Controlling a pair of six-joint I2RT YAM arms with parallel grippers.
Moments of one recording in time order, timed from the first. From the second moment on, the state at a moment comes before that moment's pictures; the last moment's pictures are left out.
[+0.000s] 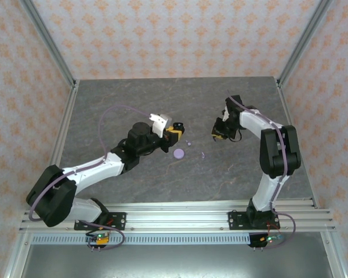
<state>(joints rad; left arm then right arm) -0.63 1.36 0.70 0.38 0.21 -0.26 0.17 1.82 1.24 -0.66 -0.37 0.49</state>
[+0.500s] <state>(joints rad) -0.67 1.48 0.69 0.58 0.14 -0.31 0.17 1.46 1.08 -0.41 -0.58 0.66</state>
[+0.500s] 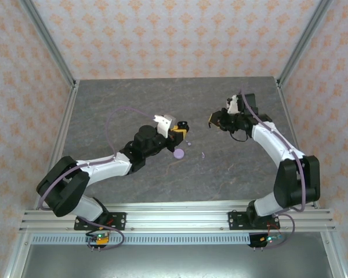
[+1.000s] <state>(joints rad) -0.70 1.57 0.75 0.64 0.13 -0.34 0.27 1.39 1.10 -0.32 -0.62 0.76</state>
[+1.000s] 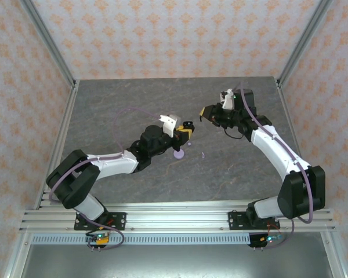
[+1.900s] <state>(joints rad) -0.71 1.62 0.84 0.66 0.15 -0.36 0.33 1.37 1.11 -0.27 -0.65 0.81</state>
